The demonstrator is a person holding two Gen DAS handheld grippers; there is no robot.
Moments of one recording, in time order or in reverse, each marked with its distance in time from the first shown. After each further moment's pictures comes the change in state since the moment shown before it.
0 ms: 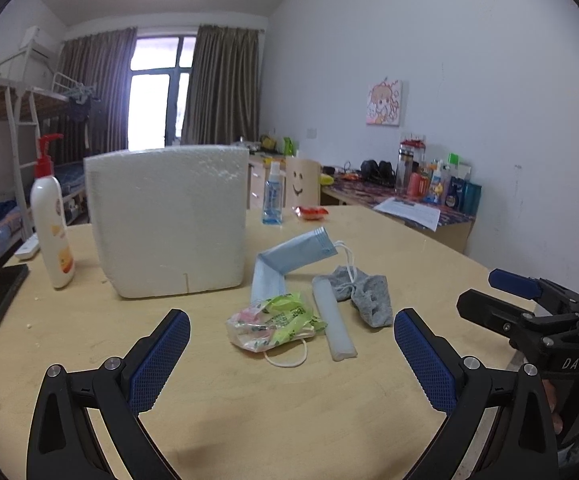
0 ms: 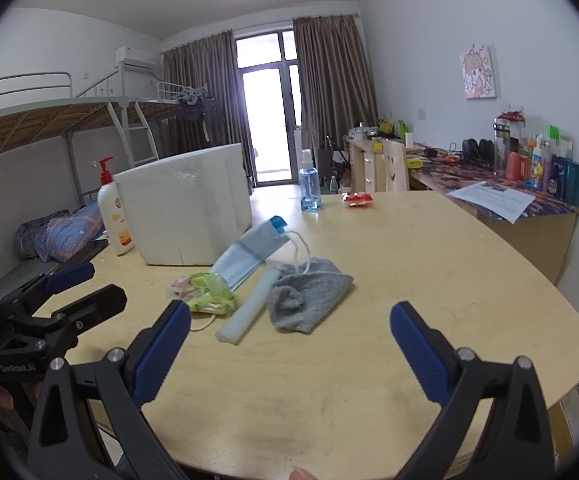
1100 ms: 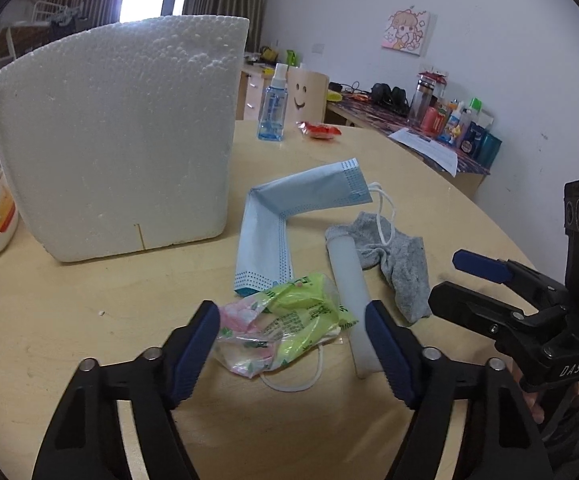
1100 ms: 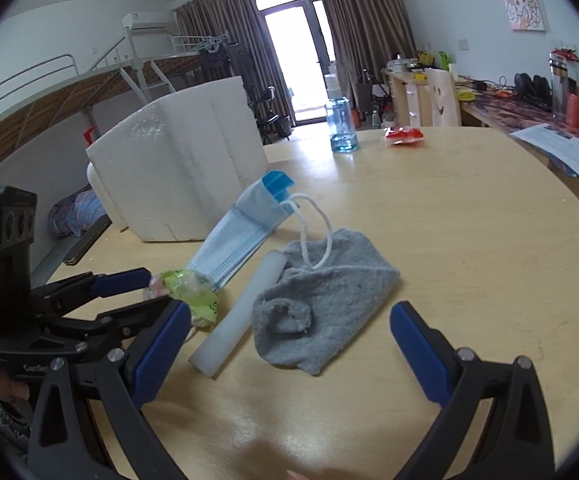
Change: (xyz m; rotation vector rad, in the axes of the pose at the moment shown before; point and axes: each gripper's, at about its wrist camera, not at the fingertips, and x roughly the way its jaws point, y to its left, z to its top) left arm 0.096 0.018 0.013 -0.088 0.336 -0.049; right arm 0.095 -0.029 0.020 0.056 0.251 0.209
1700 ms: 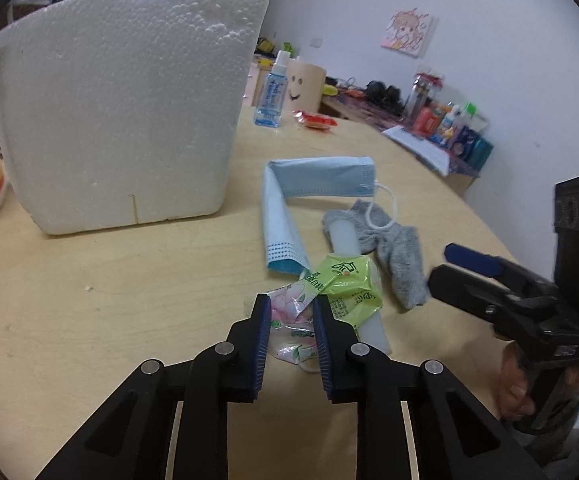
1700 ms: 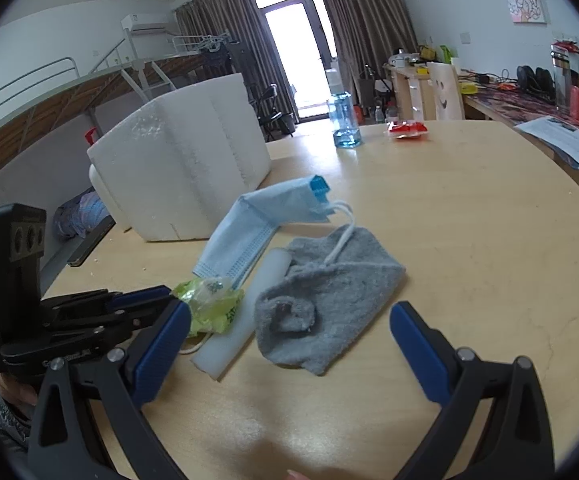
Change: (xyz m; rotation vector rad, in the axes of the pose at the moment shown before) left arm -0.003 0.014 -0.013 -0.059 0.017 -0.100; right arm 0.005 -0.001 0.002 0.013 0.013 0.003
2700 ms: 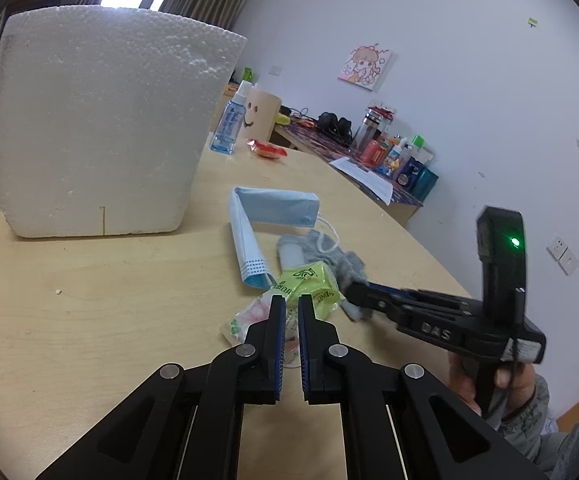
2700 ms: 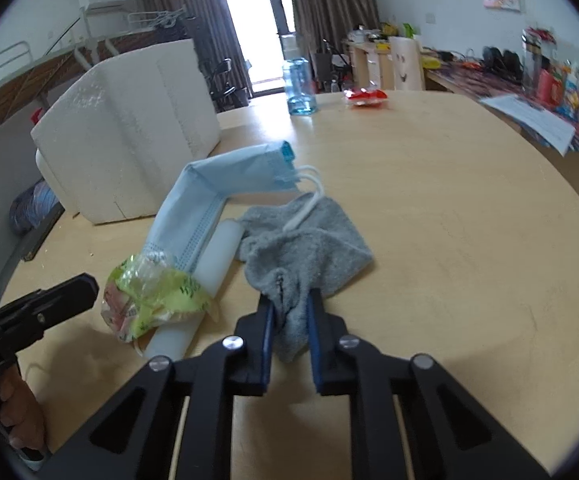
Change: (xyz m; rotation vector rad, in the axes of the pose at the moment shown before) left arm -0.022 0.004 -0.004 -0.017 -0.103 -0.188; right arm 0.012 -0.006 -0.006 0.056 0.103 -0.173
